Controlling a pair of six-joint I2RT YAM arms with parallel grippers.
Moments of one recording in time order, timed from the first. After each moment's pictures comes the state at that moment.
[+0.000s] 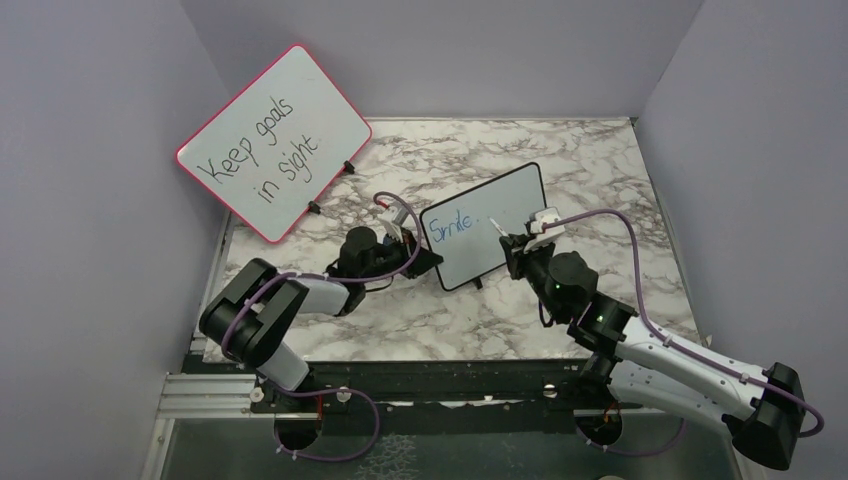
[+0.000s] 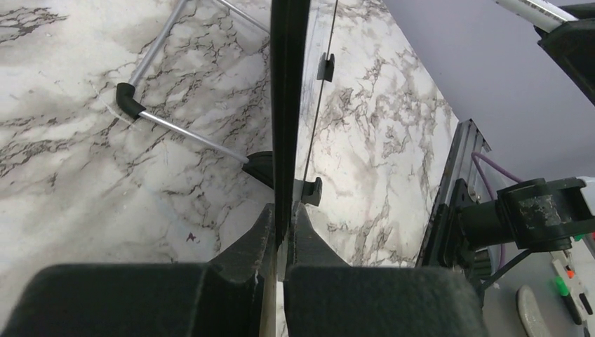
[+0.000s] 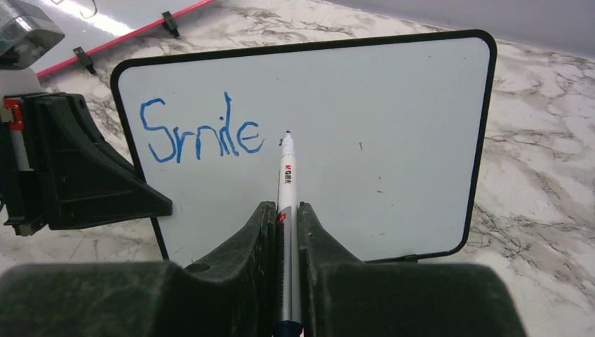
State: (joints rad) left arm -0.57 1.58 0.46 0.93 0.49 -0.61; right arm 0.90 0.79 0.51 0.15 0.52 0.06
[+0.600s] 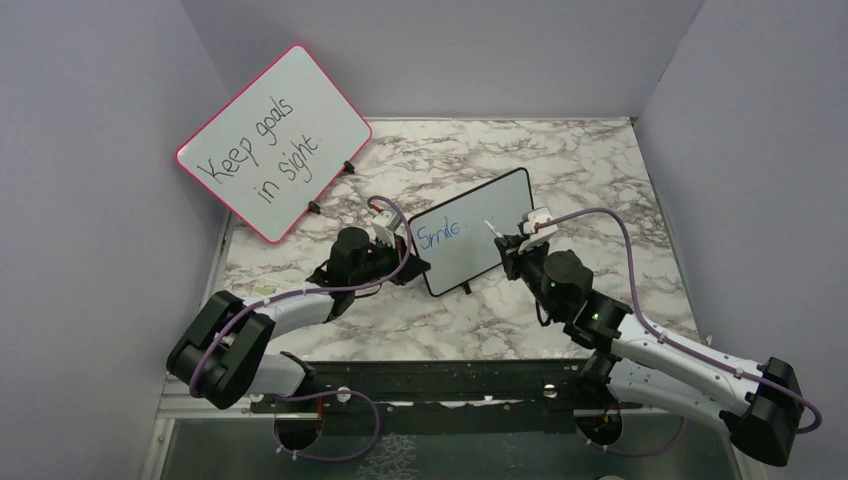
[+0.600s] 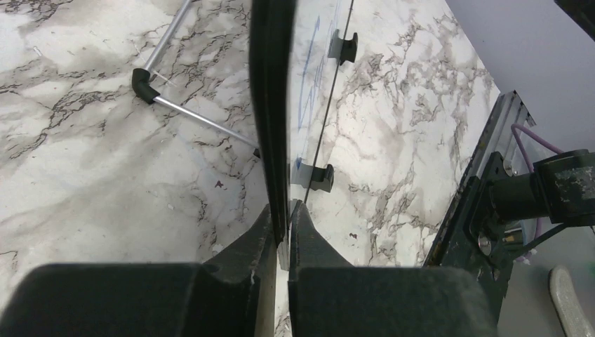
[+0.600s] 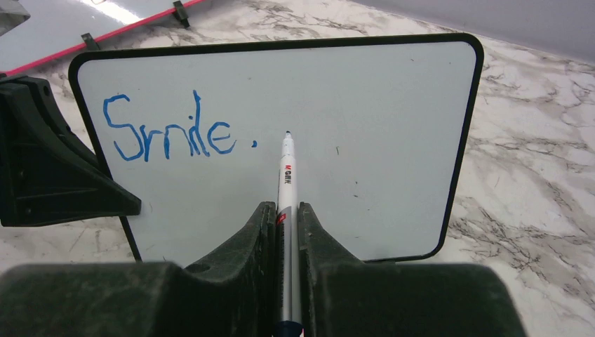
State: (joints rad) left arm -0.55 1.33 0.43 0.58 0.45 -0.46; right arm 0.90 0.83 0.51 0.17 0.49 0.04
